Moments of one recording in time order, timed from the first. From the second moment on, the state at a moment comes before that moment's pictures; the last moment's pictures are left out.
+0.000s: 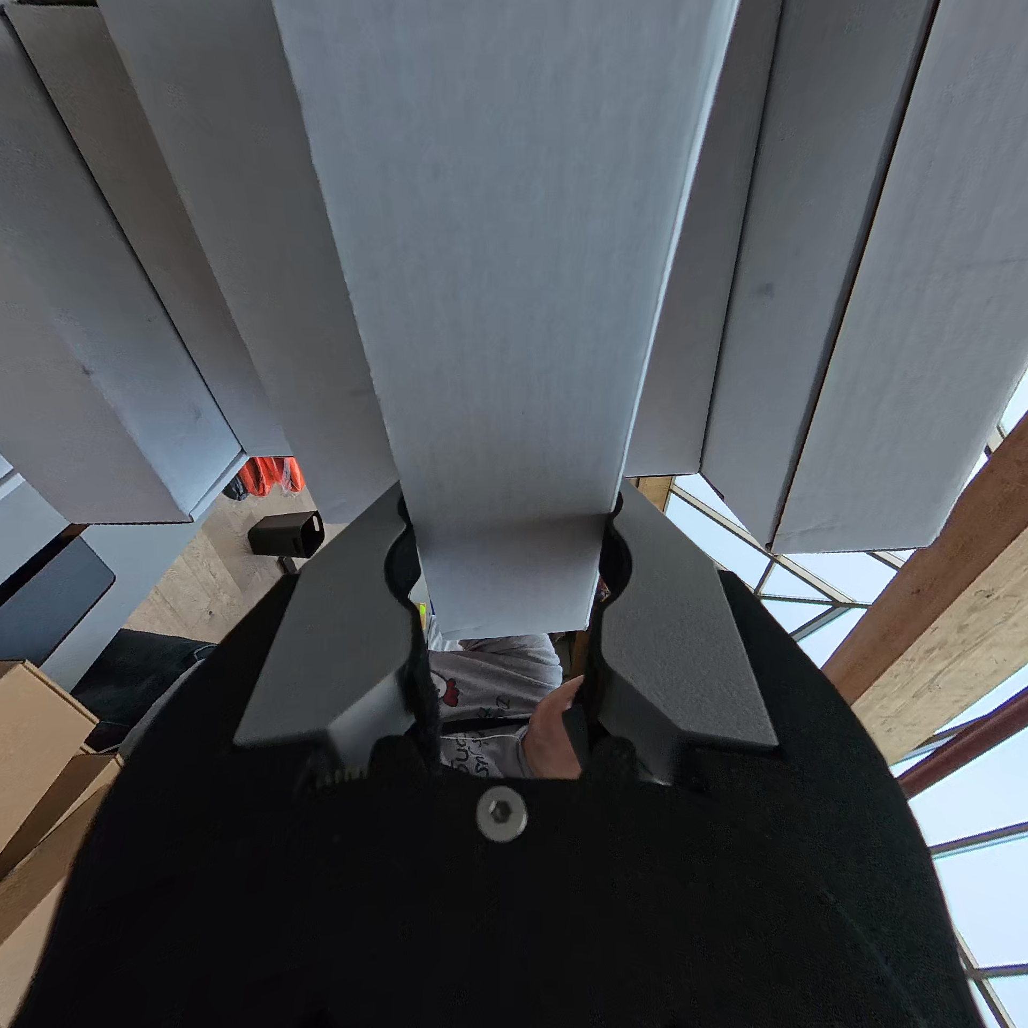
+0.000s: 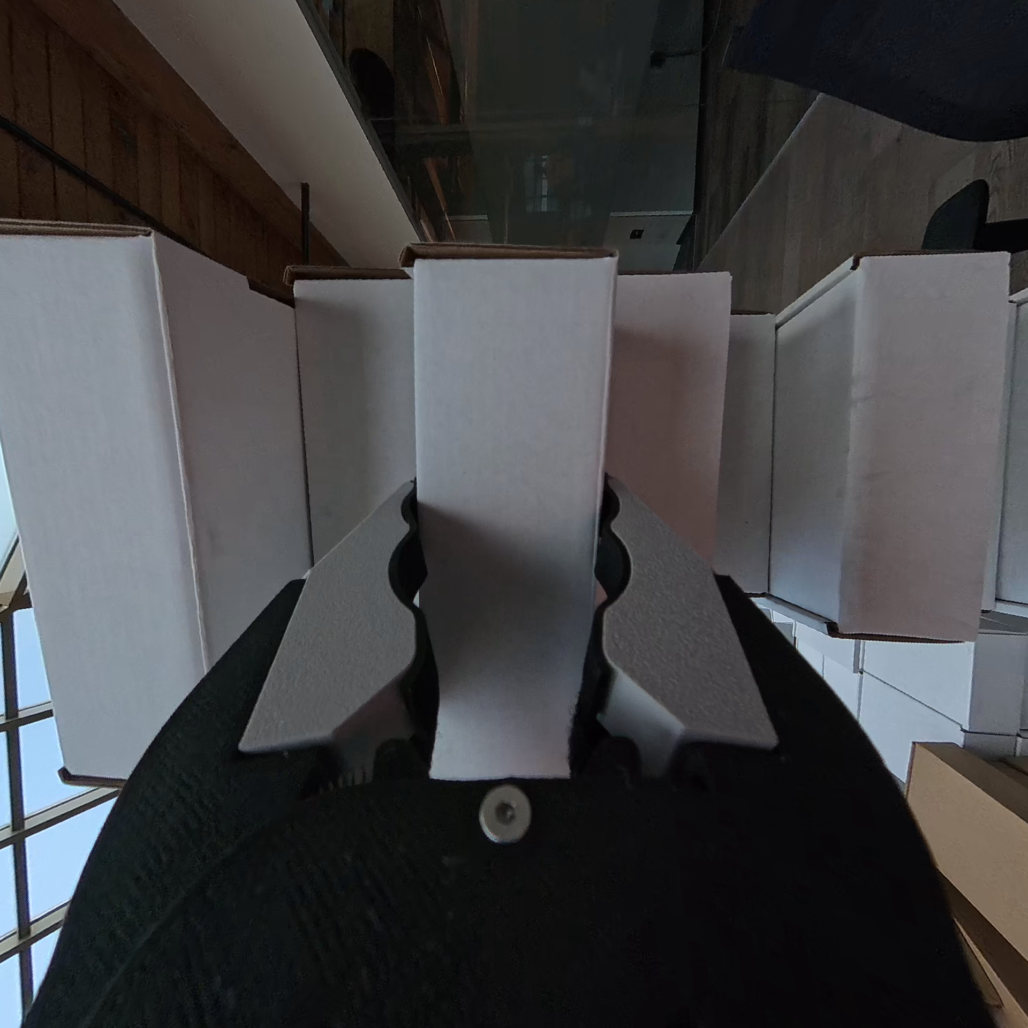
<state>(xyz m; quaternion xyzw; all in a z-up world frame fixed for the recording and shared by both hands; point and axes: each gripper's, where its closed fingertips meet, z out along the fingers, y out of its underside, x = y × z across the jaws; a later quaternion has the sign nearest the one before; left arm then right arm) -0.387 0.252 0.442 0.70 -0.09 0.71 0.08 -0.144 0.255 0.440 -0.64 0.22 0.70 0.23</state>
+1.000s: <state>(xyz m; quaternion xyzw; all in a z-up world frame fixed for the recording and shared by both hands) -0.386 0.260 0.436 0.72 -0.10 0.69 0.05 -0.148 0.257 0.442 -0.67 0.20 0.67 0.25</state>
